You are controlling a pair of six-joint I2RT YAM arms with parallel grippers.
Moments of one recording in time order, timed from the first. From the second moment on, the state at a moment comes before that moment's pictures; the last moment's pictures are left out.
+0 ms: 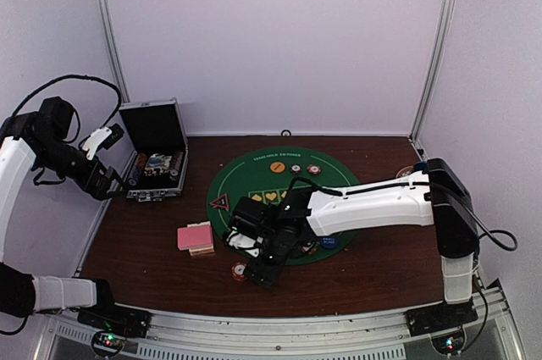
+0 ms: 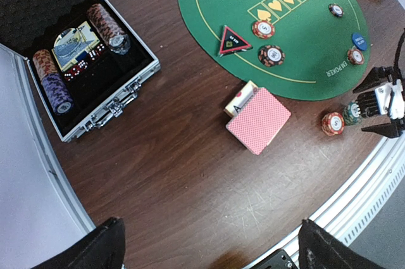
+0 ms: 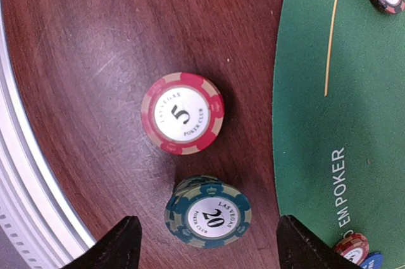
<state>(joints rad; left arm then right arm) 0.09 1.09 1.34 -1.36 0.42 0.57 1.23 2.05 1.60 -0.80 0.03 0.10</state>
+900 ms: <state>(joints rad) 0.09 1.09 1.34 -1.36 0.42 0.57 1.23 2.09 1.59 -0.78 0.01 0.09</state>
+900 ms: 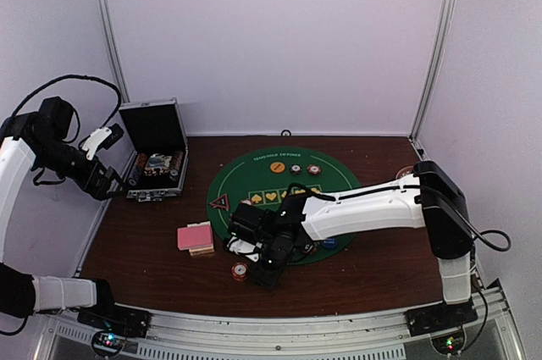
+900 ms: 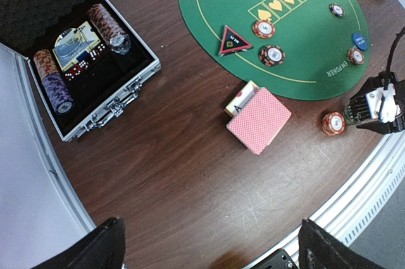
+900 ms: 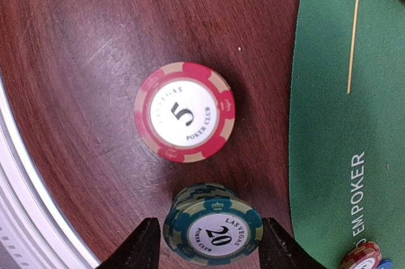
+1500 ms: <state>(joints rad) 0.09 1.09 1.34 -1.36 0.42 0.57 1.24 2.09 1.59 -0.78 0.00 0.09</state>
